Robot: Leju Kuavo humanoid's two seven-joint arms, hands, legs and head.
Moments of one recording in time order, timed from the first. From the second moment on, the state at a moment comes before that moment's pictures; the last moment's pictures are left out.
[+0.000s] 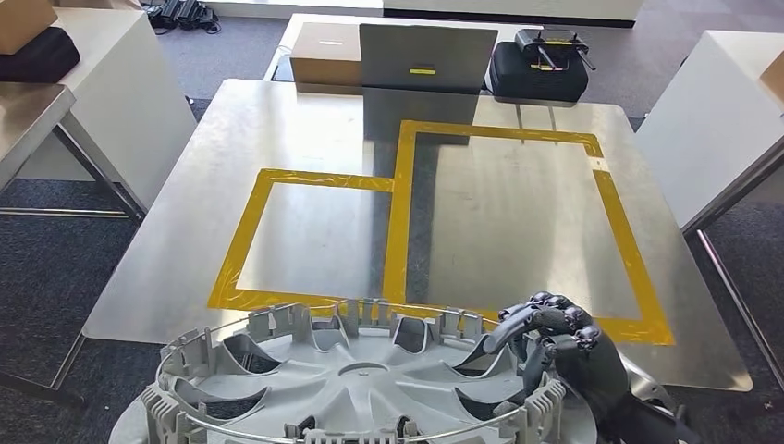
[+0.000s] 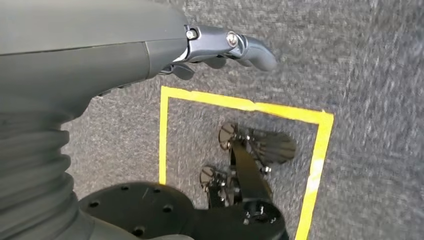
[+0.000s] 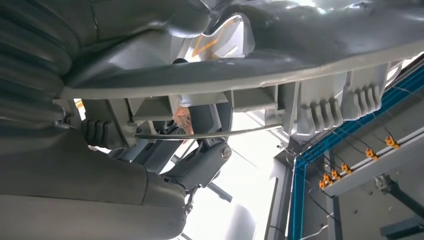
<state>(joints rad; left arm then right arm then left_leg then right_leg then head) -0.04 -0.13 0.68 -0.19 -0.44 0.03 -0.16 -0.01 -0.23 0.30 -2.06 0.13 0.21 -0.69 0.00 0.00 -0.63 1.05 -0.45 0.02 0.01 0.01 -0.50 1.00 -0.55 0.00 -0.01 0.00</state>
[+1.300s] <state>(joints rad) -0.04 -0.13 0.69 -0.19 -0.46 0.02 -0.17 0.09 -0.27 0.30 -2.13 0.14 0.16 -0.69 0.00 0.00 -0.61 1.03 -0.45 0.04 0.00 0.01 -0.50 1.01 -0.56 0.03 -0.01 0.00</state>
